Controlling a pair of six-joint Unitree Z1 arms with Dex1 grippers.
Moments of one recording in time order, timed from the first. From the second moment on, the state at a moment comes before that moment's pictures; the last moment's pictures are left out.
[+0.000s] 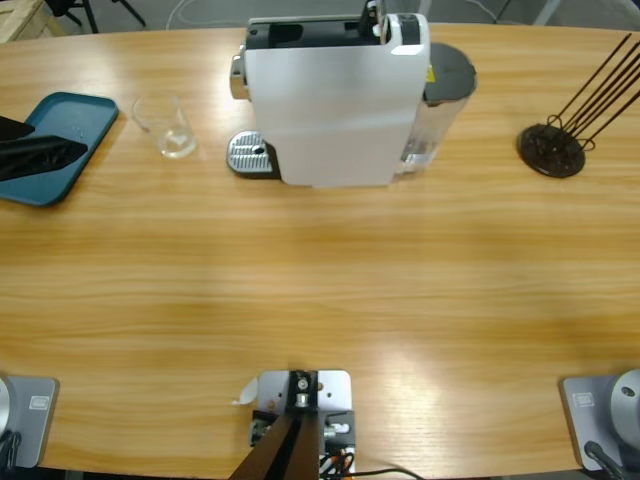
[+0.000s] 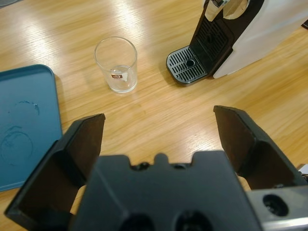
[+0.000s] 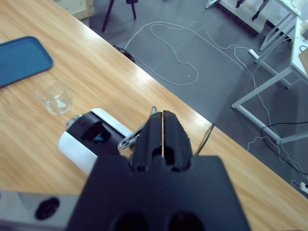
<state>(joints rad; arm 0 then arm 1) -0.63 1.08 -0.70 0.27 -0.01 -0.13 0.90 1.67 -1.63 0.43 -0.39 -0.12</state>
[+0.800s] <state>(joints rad) -0.63 1.08 -0.70 0.27 -0.01 -0.13 0.93 1.81 -1.62 0.33 -0.34 -0.06</state>
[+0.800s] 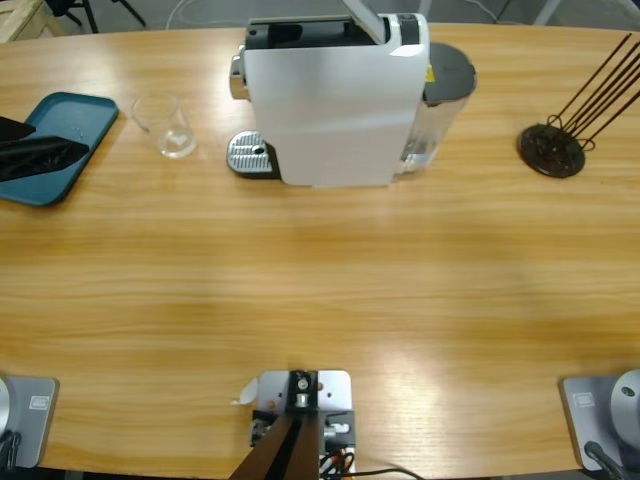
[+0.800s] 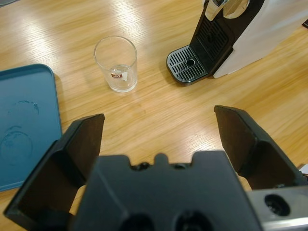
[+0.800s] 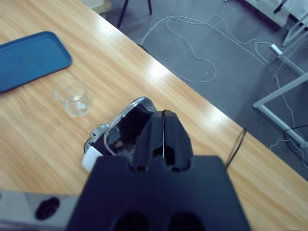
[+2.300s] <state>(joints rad) -0.63 1.08 -0.70 0.27 -0.01 -0.13 0.94 1.85 -1.36 0.01 -0.28 0.03</state>
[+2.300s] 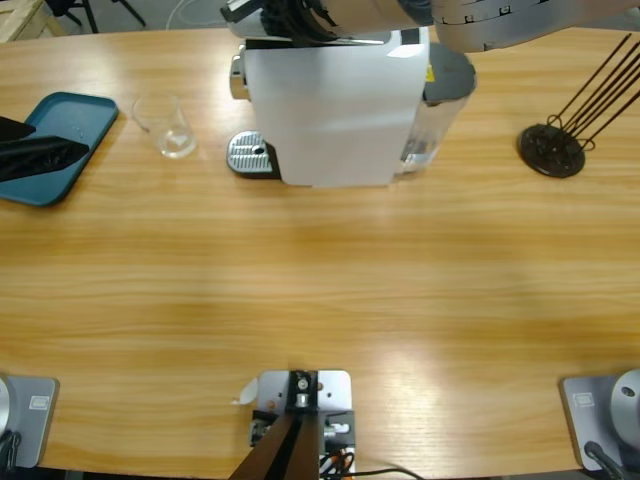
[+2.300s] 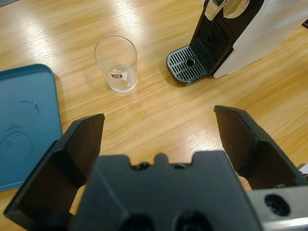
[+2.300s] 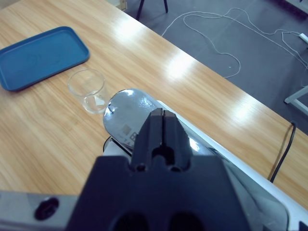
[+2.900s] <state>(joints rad) -0.63 1.08 -0.70 0.27 -0.01 -0.13 0.95 1.85 -1.30 -0.05 -0.25 0.05</state>
